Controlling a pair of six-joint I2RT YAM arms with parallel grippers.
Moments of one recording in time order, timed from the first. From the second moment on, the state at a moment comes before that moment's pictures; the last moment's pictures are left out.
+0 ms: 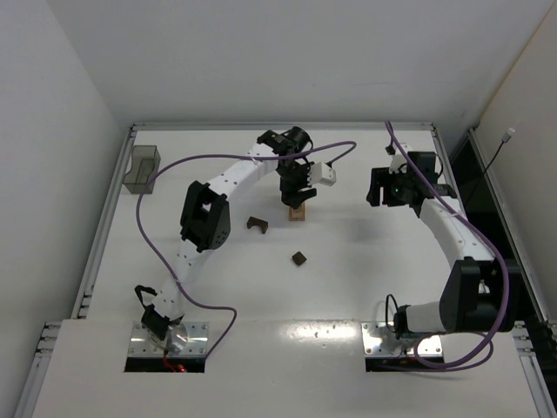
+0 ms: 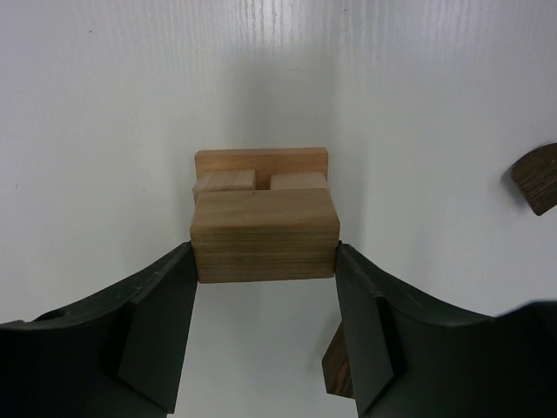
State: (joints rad) left arm -0.62 2.41 2.31 -1.14 0.40 0.89; right arm -0.03 1.38 0.95 -0.37 -0.22 -0.05
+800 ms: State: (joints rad) left arm -0.62 2.41 2.31 -1.16 0.40 0.89; right arm -0.03 1.38 0.95 -0.37 -0.22 -0.05
